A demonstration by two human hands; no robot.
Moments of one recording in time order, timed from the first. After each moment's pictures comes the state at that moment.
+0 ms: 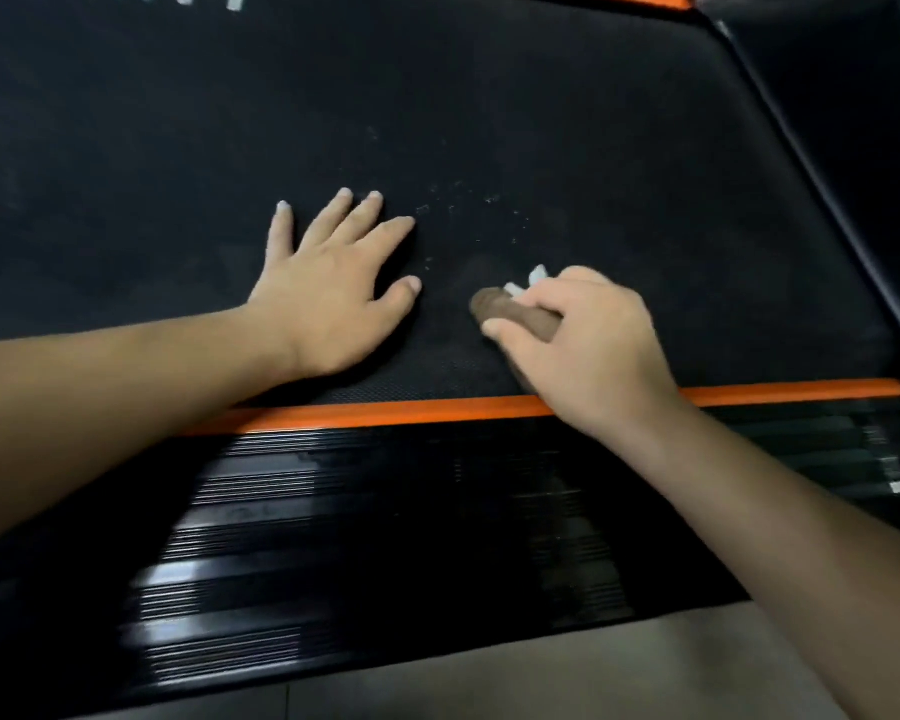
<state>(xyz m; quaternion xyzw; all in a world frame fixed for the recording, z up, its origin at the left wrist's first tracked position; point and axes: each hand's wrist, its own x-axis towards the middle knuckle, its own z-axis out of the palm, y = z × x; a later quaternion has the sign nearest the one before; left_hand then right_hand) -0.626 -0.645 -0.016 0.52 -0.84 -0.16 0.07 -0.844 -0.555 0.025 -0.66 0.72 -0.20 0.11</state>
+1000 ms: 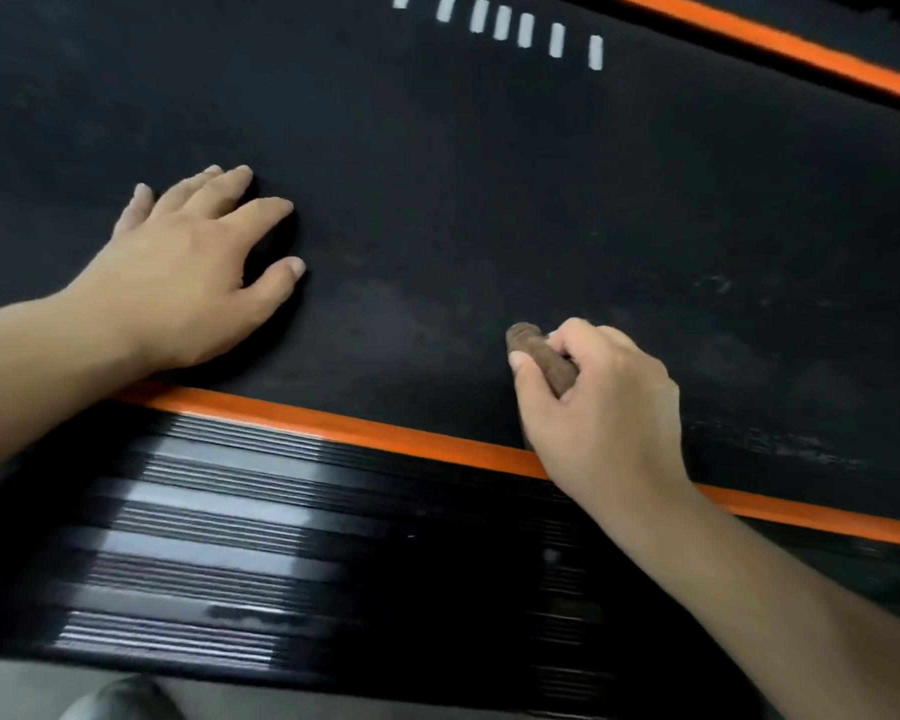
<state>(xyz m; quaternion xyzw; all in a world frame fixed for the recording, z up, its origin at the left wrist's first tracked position) -0.248 -0.658 -0.007 0.66 -0.74 -0.14 0.06 -0.556 -0.587 0.019 -0.69 0.69 -0.19 0.10</state>
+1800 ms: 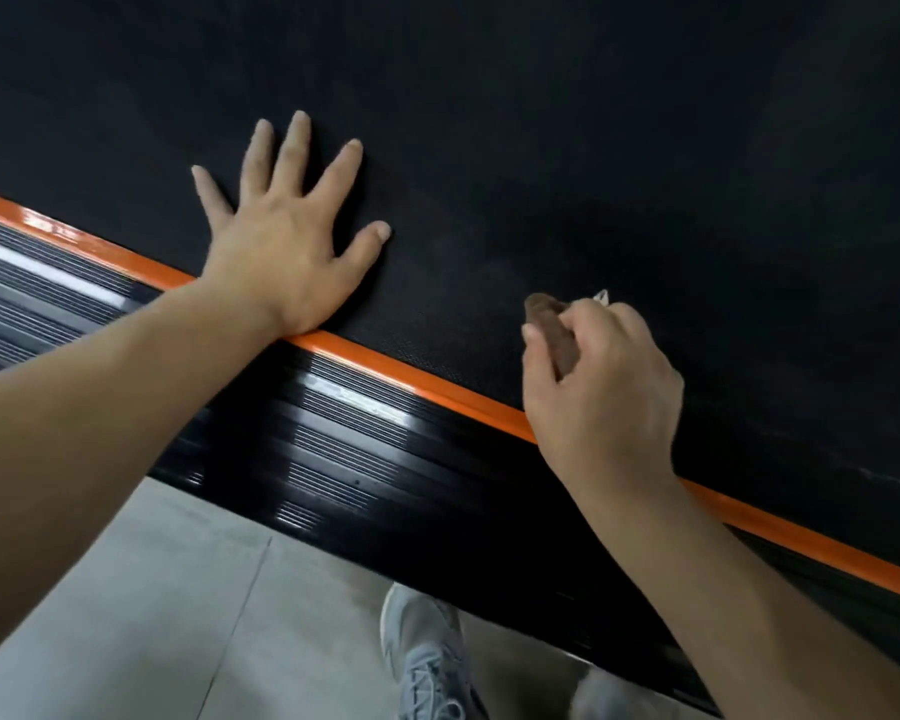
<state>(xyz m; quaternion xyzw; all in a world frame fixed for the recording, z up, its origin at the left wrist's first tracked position) 0.007 -0.652 0.001 0.77 -0.62 -0.17 -0.03 -0.257 -0.618 0.017 -0.72 0.66 -0.15 0.16</state>
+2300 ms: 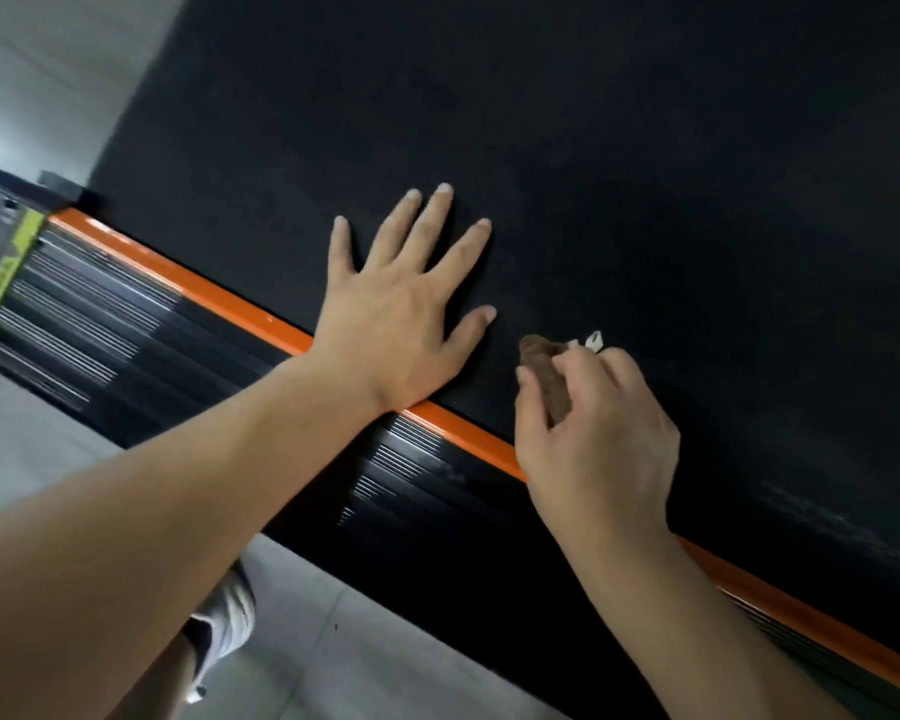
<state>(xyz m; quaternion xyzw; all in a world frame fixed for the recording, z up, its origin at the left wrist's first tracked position) 0.049 -0.651 0.001 0.73 -0.67 -0.15 -0.04 -0.140 -0.629 0.018 -0.75 0.62 -0.13 0.19</state>
